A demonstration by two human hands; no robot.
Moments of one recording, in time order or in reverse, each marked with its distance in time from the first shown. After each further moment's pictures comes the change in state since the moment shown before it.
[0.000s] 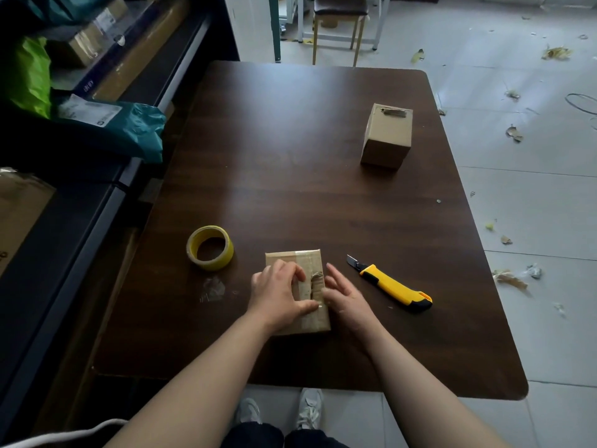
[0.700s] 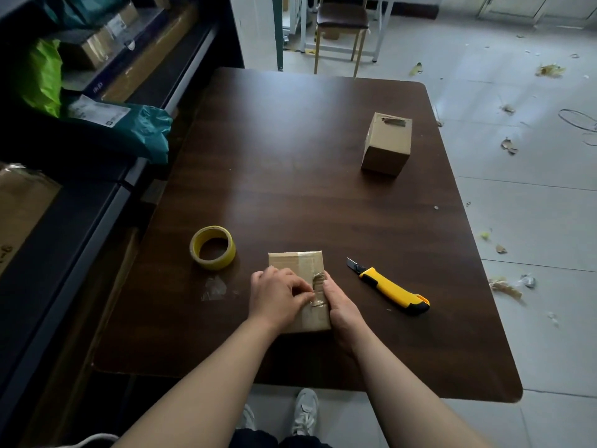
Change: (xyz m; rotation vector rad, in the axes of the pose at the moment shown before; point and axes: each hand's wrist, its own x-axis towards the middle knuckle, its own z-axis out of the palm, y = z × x) left_hand -0.009 0.001 0.002 -0.001 0.149 0.047; right_hand -0.001 0.010 0.021 0.053 0.076 0.098
